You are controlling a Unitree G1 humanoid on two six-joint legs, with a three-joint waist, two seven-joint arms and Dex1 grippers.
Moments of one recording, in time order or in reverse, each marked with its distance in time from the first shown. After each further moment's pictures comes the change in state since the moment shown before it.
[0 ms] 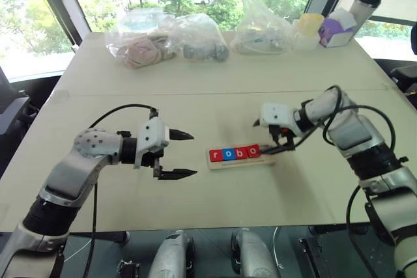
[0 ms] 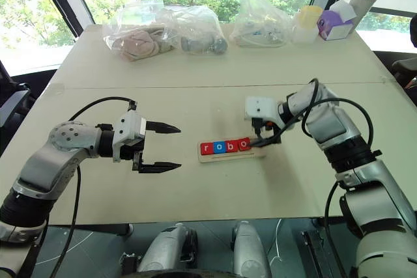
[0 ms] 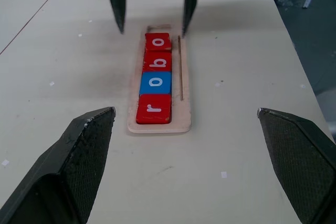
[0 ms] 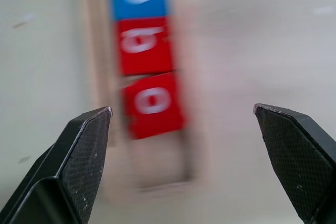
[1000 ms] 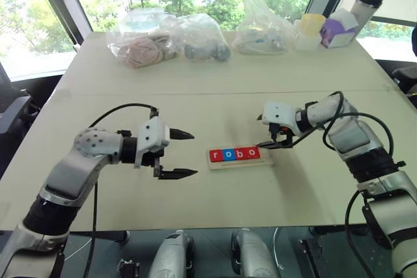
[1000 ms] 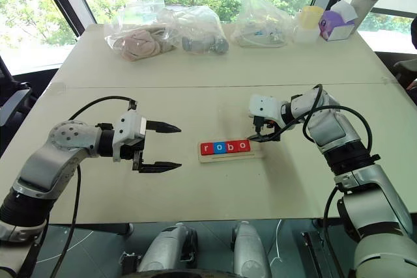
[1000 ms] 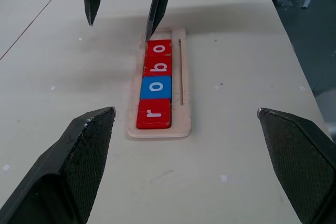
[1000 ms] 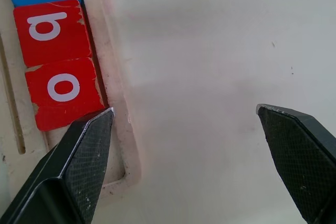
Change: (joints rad) left arm -0.007 -0.001 0.000 0.000 0.000 0.000 -0.002; right arm 0.060 0.017 -0.020 0.049 -0.036 -0.079 -0.139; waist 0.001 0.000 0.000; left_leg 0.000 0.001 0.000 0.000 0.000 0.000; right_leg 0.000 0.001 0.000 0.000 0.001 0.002
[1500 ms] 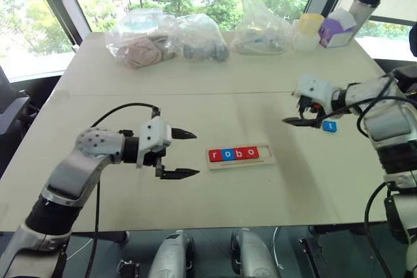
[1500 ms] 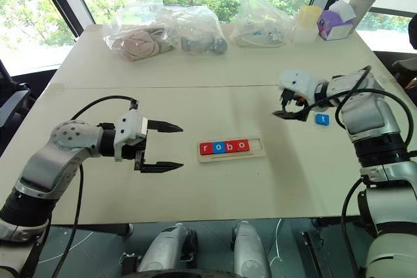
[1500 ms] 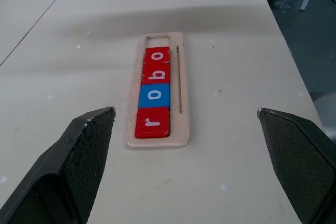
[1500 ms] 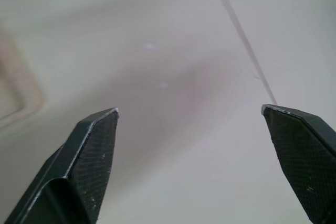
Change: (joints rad) left arm -0.002 -0.021 -0.009 -0.008 0.000 -0.001 0.001; right arm -0.020 -0.097 -0.225 0.015 0.017 0.221 -0.175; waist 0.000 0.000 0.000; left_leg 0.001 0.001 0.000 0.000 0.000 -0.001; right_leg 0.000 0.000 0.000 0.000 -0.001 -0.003
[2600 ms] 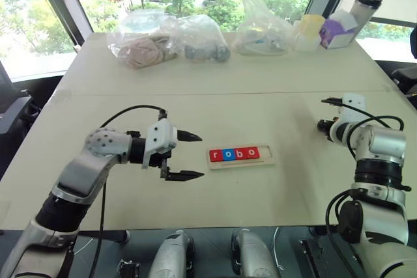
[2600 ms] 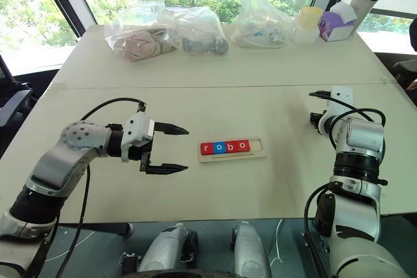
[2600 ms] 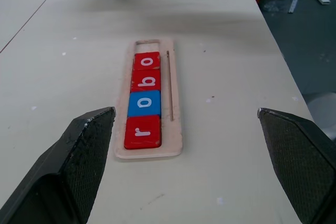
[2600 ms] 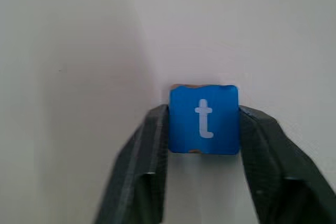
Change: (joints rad) left arm -0.024 -0.032 -0.033 0.040 0.023 -0.025 -0.024; right arm 0.094 0.335 -0.507 0.026 0.184 0.645 -0.869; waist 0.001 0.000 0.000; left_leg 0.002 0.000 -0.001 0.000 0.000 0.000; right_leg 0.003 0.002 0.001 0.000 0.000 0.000
